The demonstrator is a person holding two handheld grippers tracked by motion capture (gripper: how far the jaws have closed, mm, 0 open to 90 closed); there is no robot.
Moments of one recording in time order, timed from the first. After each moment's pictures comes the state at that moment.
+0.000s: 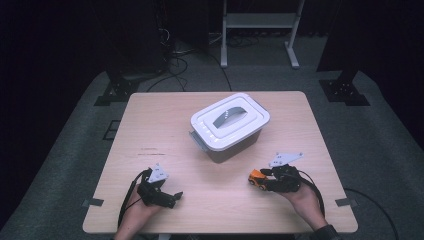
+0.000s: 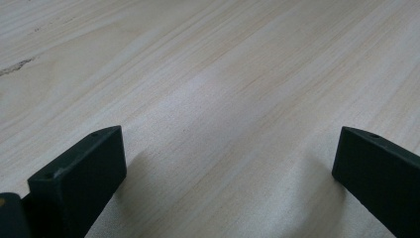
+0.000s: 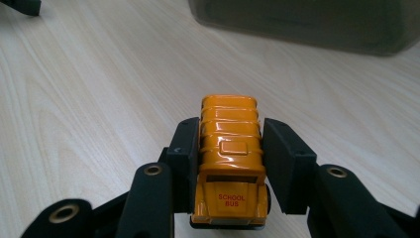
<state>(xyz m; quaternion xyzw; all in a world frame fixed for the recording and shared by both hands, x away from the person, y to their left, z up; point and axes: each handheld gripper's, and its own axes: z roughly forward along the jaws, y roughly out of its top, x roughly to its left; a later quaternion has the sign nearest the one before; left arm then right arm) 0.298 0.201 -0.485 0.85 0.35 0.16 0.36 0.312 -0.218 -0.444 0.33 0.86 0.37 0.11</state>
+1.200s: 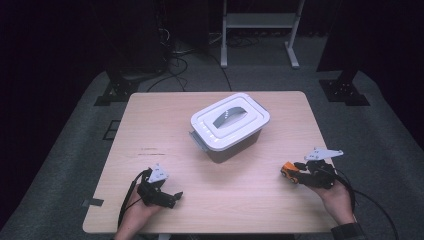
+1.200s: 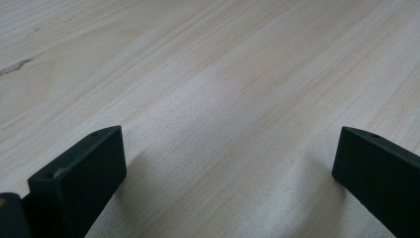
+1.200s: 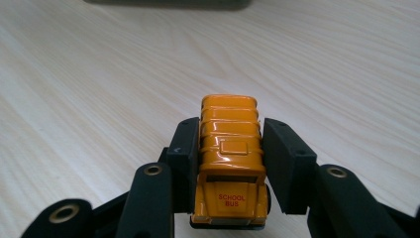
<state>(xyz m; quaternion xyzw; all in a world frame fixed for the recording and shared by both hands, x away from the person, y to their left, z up) 0.298 0.201 -0.485 0.85 0.35 0.16 0.36 0.313 -0.307 -0.437 0.41 0.82 0.35 0.17</state>
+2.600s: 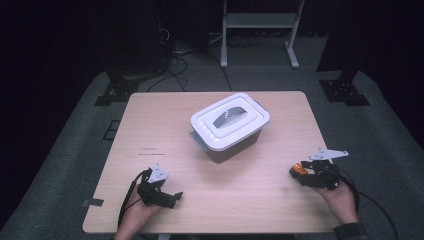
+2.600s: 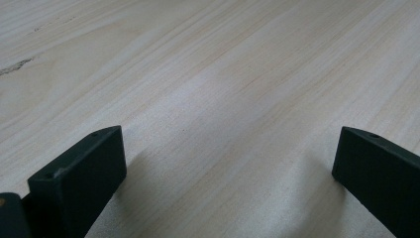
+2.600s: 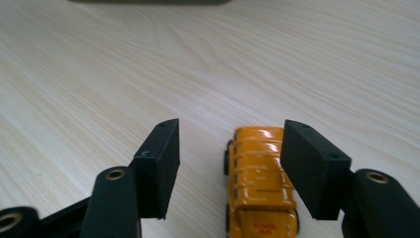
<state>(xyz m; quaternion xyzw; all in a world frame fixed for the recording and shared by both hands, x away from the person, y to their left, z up) 0.298 0.201 -0.485 0.85 0.35 0.16 0.36 0.313 -0.316 -0.440 0.43 0.81 0.35 0.17</state>
